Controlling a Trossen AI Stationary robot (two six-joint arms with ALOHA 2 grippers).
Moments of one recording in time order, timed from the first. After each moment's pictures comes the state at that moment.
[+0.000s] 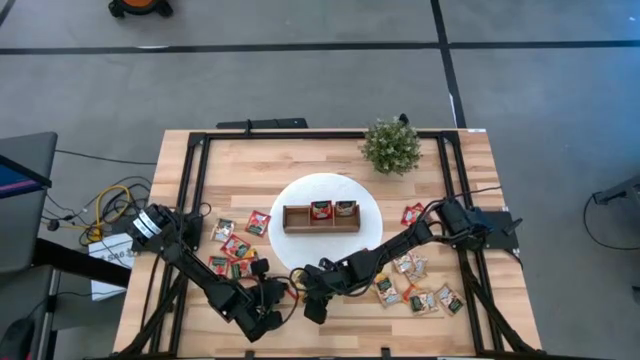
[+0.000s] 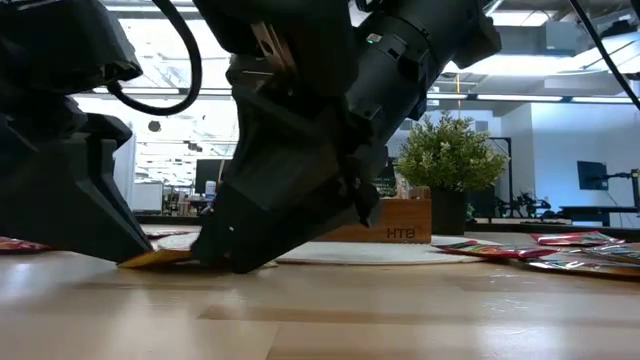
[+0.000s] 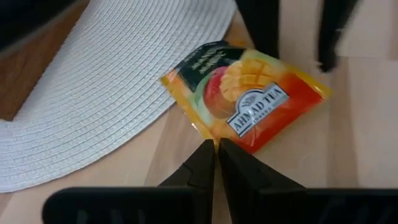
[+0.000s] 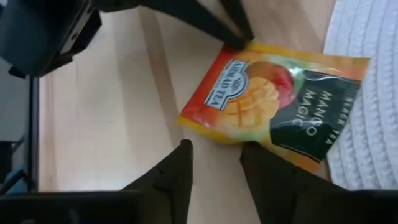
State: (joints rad) left arm -0.79 1.93 0.94 -0.22 -0.75 -0.85; right arm 0.38 2.22 1.45 -0.11 0.07 0.68
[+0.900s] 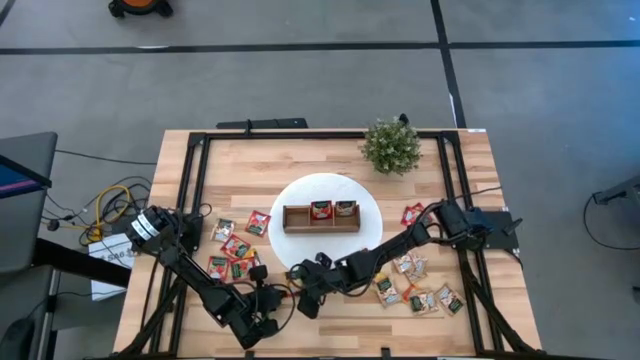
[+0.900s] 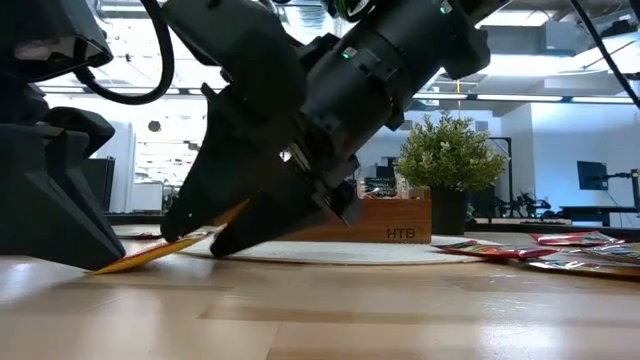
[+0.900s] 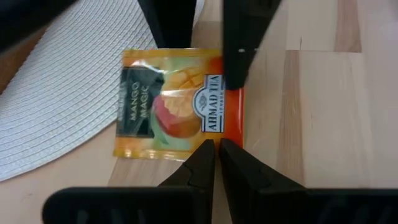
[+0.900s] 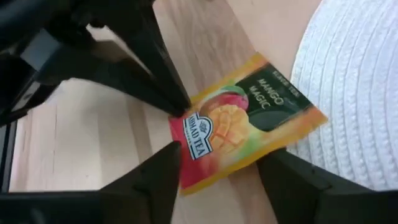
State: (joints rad) left arm -0.83 1.93 0.94 -0.15 -0.78 -0.82; right arm 0.40 2.23 1.45 0.00 0.19 0.68
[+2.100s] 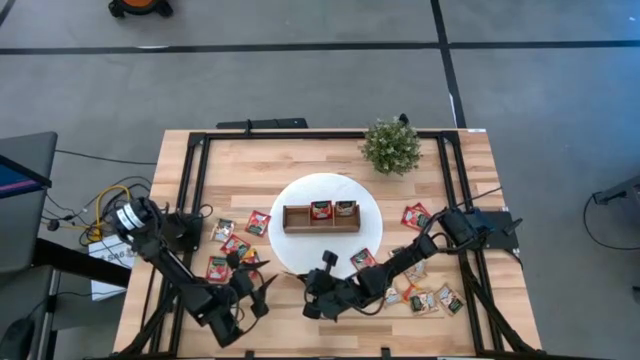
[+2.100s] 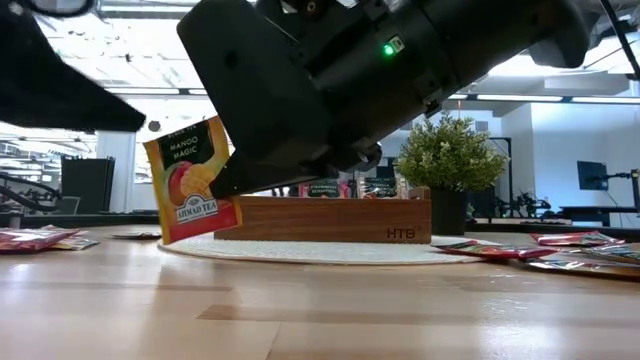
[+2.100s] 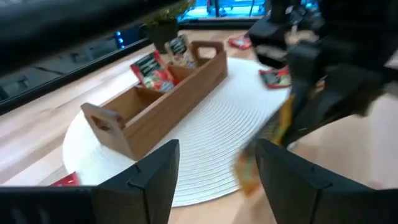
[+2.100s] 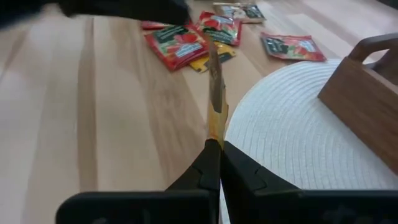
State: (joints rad) left arm -0.93 1.81 0.85 -0.41 -1.32 -1.27; right arm 0.50 2.23 1.37 0.18 0.71 0.39
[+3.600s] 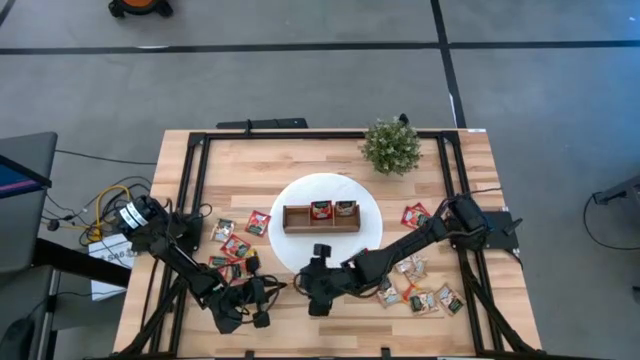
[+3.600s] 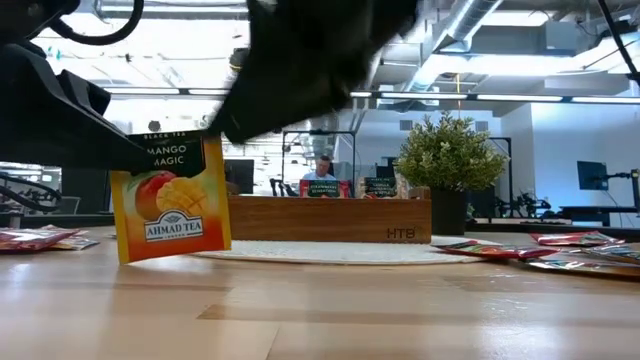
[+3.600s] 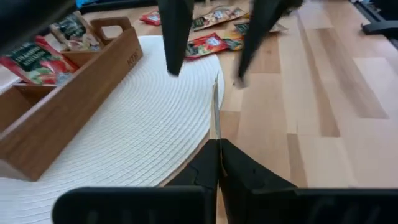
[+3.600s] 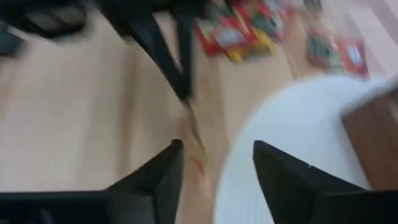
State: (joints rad) left arm -0.86 1.81 0.64 0.50 -1.02 -0.51; right arm 0.44 2.10 1.49 -0.18 0.37 0.21
